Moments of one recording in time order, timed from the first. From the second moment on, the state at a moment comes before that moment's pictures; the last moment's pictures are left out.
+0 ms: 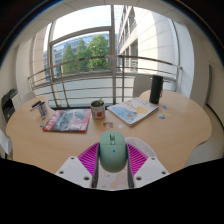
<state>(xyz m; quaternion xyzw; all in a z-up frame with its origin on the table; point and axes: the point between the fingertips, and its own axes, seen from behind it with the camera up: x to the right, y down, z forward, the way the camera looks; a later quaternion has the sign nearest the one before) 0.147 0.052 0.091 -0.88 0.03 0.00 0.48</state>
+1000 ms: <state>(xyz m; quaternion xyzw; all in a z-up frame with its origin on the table) 0.118 -0.137 0.171 -0.88 0.02 -0.05 0.46</state>
